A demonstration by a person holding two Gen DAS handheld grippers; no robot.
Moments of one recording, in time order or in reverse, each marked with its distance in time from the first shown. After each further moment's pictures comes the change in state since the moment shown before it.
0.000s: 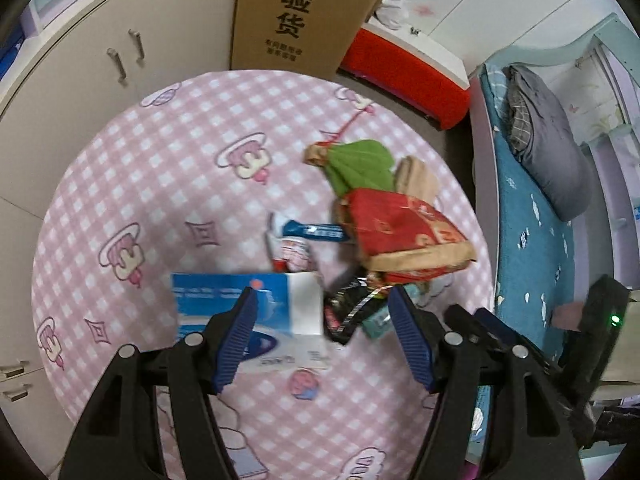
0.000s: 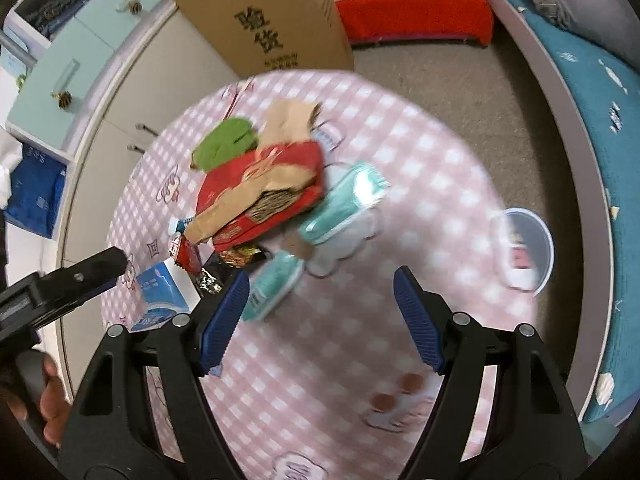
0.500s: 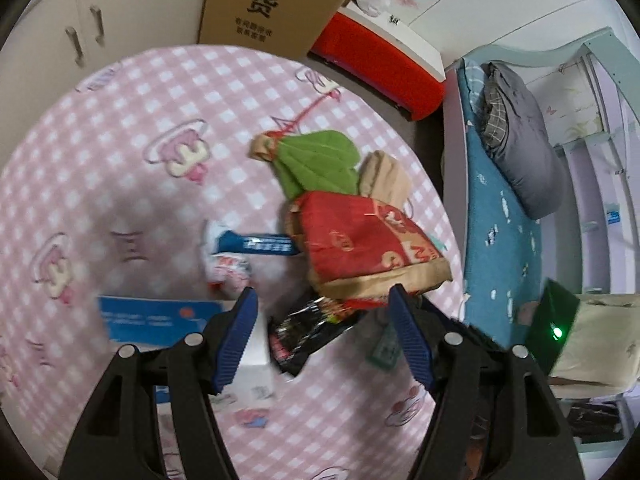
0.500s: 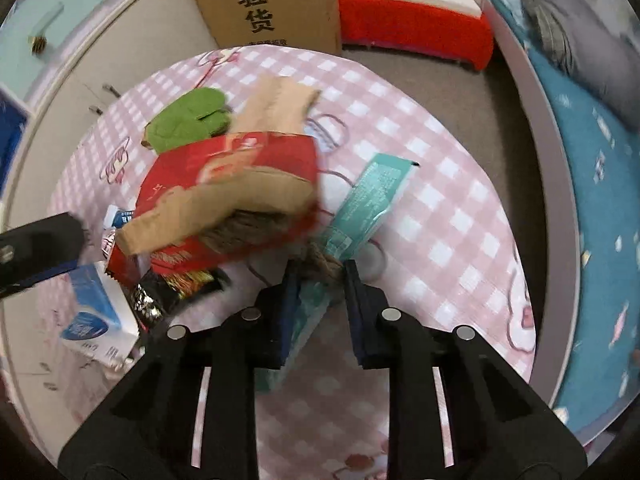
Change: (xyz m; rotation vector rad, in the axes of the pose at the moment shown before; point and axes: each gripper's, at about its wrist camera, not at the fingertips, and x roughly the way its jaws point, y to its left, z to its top) left arm 0.046 -0.021 0.020 -0.025 0.066 -0.166; right arm 0.028 -0.013 0.008 -0.073 0.008 -0.129
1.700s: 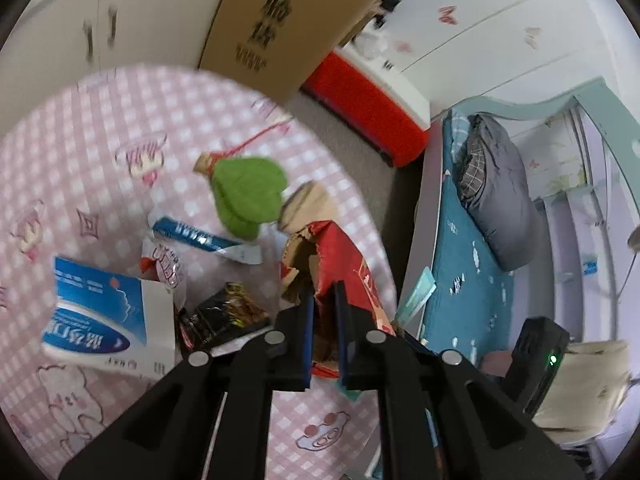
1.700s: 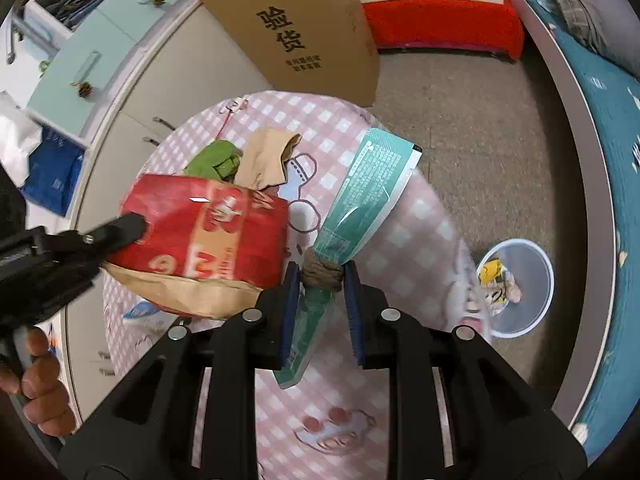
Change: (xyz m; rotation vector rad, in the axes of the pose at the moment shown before) left arm -0.039 -0.062 -0.021 -0.089 -0.193 -0.064; right arm -0.051 -0.063 0.022 -0.033 -0.012 0.259
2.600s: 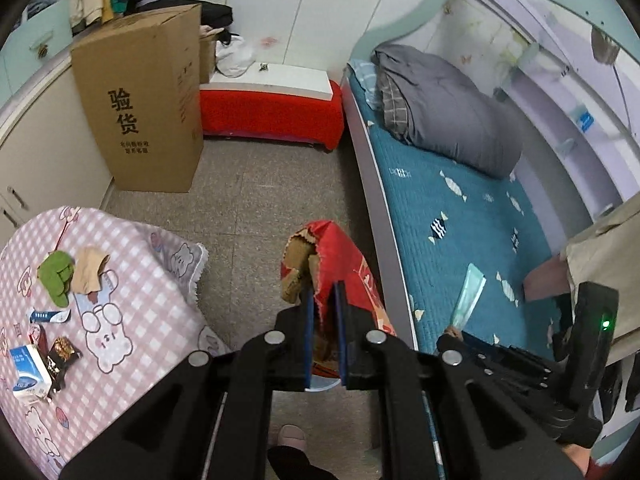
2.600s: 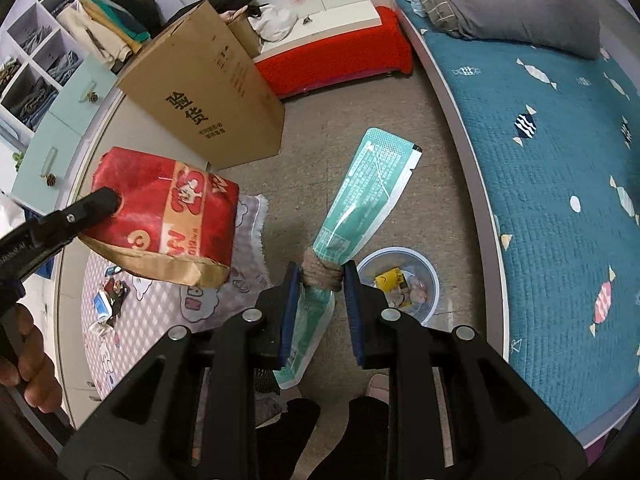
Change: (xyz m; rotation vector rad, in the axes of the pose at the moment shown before) left arm 0.086 -0.294 -0.104 0.508 -0.030 0.095; right arm -0.167 -0.238 -0.033 0.200 -0.157 -0.121
